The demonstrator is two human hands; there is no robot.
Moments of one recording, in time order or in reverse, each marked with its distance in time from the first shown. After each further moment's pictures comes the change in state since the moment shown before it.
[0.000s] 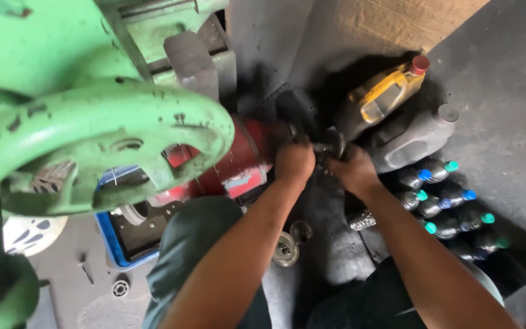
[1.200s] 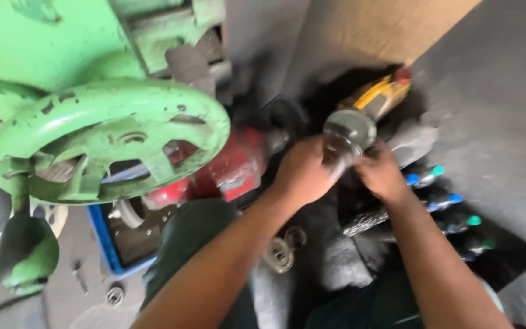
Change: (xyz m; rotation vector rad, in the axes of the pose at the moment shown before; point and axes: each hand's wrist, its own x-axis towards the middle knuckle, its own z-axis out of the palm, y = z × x) left_hand -0.015 0.095 -0.202 -0.791 -0.070 0.134; right_hand -0.028 0.000 -0.060 0.290 0.036 -0.423
